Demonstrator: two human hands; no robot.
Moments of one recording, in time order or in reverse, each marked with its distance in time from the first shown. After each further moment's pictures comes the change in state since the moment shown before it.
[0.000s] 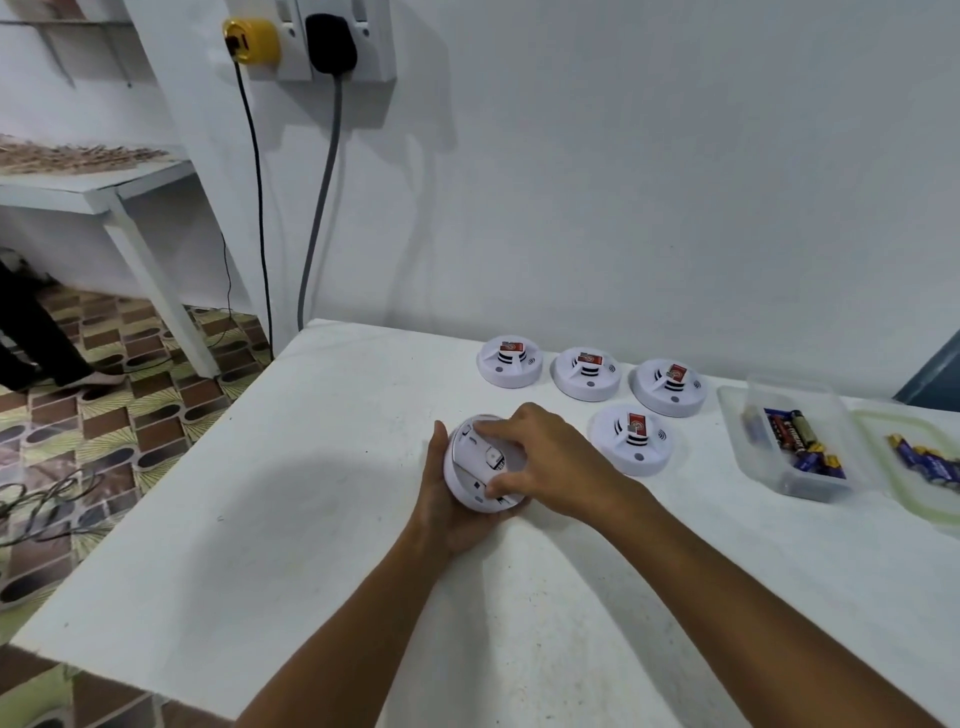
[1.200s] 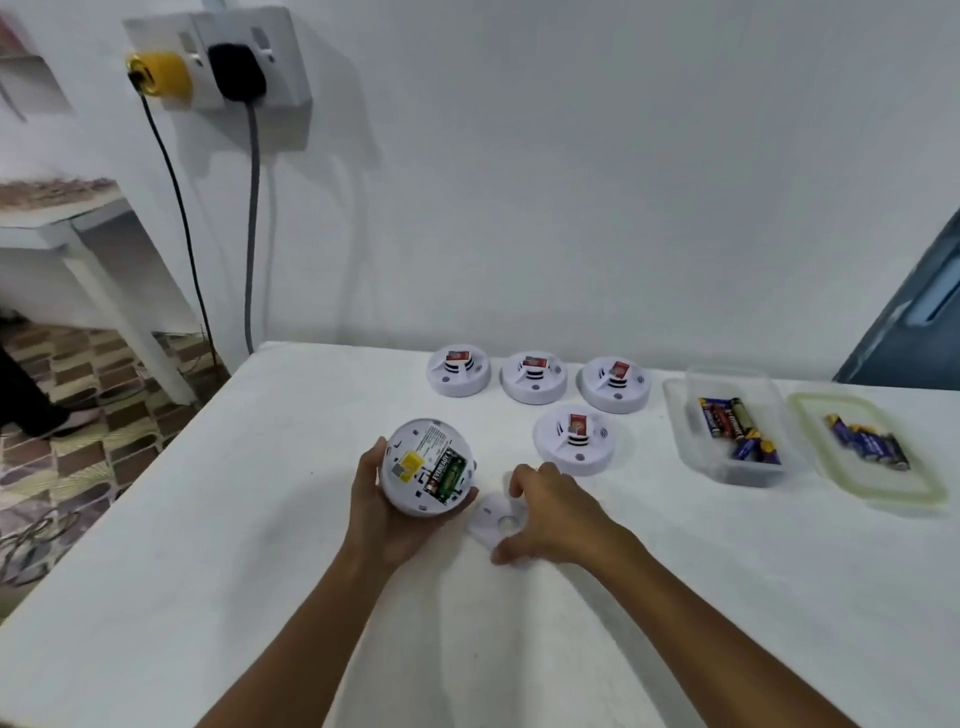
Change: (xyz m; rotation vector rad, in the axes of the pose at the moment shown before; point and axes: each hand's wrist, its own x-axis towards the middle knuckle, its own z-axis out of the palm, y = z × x) left_hand -0.007 0.001 0.019 0.070 0.182 0.044; right_hand -0.048 0.067 0.011 -0.009 -0.157 0.363
